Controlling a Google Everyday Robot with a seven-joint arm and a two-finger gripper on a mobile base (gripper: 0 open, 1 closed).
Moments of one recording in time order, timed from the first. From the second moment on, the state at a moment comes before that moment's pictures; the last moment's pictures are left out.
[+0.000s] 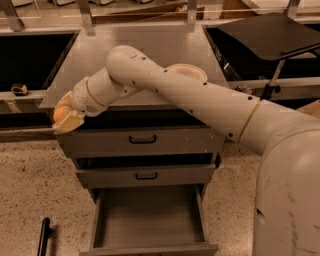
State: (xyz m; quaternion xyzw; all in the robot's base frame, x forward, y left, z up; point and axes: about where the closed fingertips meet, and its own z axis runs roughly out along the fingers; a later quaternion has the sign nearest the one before) arm 0.578 0.270 0.828 -0.70 0.53 0.29 0.38
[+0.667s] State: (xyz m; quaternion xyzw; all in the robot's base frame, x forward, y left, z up) arm 0.570 0.272 0.790 -0.70 0.55 0.28 0.37
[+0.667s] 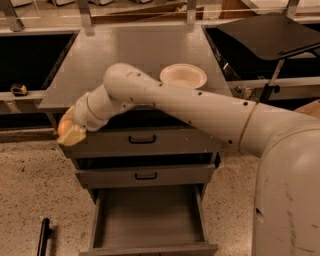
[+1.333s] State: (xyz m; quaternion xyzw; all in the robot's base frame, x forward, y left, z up) arm 0.496 0.258 0.668 -0.74 0.55 0.29 0.25
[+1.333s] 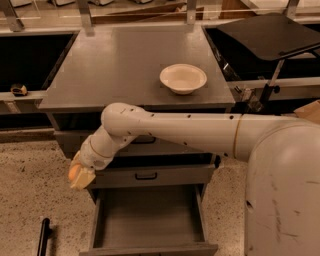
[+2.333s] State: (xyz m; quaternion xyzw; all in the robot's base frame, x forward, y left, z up) arm 0.476 0.239 0.603 -0.75 0.54 0.30 0.24
